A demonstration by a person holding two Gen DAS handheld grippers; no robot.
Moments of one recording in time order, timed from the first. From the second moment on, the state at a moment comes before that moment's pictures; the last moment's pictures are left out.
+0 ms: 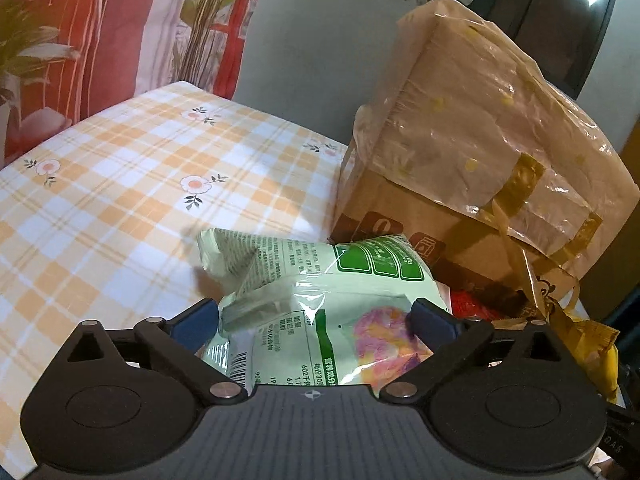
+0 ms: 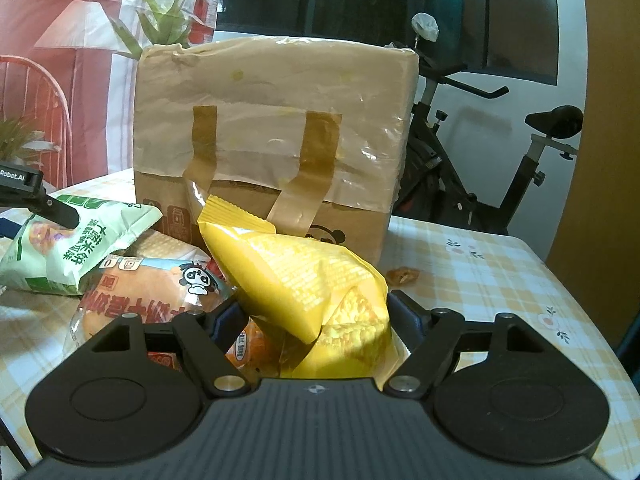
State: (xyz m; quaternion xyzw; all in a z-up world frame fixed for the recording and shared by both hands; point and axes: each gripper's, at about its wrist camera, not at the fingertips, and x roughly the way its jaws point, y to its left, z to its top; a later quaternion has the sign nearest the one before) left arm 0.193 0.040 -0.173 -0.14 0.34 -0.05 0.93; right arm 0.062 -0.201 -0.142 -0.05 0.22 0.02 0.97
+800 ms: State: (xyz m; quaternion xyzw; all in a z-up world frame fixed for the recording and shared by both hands) left arm 0.161 0.037 -0.156 -0.12 0.30 -0.10 0.94; right arm 0.062 -0.200 -0.143 -0.05 0.22 0.02 0.97
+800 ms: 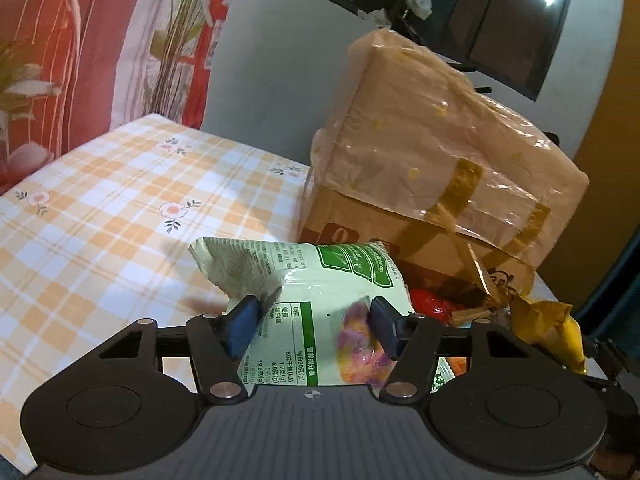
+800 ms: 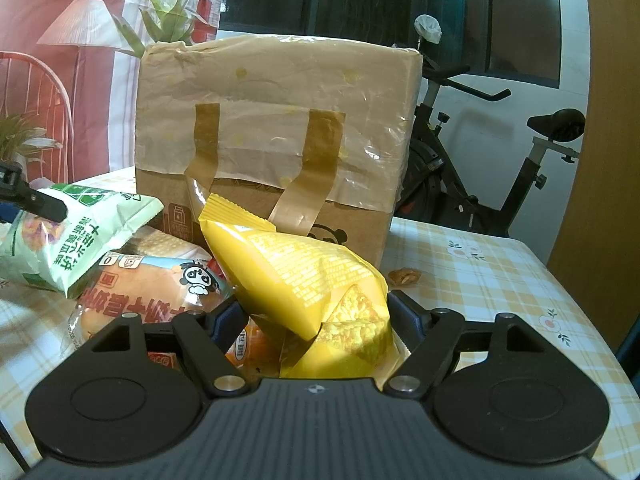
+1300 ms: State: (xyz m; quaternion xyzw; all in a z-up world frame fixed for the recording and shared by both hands) left arm 0.137 0.034 -0.132 -0.10 0.25 -0.10 0.96; right arm 0.052 -0.199 -0.132 -0.05 0.20 0.03 0.98
